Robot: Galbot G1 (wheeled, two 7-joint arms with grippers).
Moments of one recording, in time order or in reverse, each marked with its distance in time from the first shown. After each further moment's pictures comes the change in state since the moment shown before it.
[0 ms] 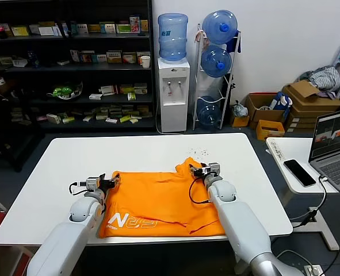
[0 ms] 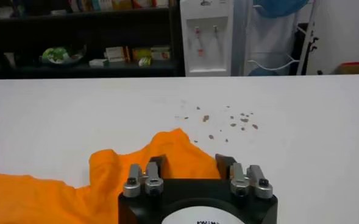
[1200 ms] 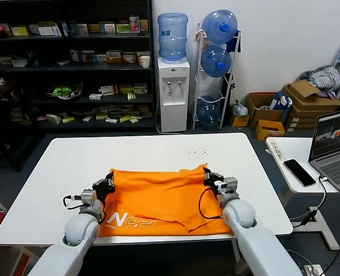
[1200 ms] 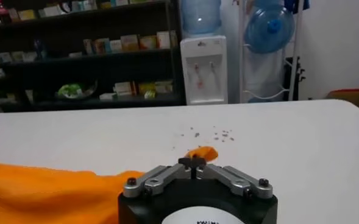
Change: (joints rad) left arm 0.279 0.064 -0.070 -0.380 0.067 -0.153 -0.059; right arm -0.392 -0.257 0.022 0.597 0.160 0.059 0.106
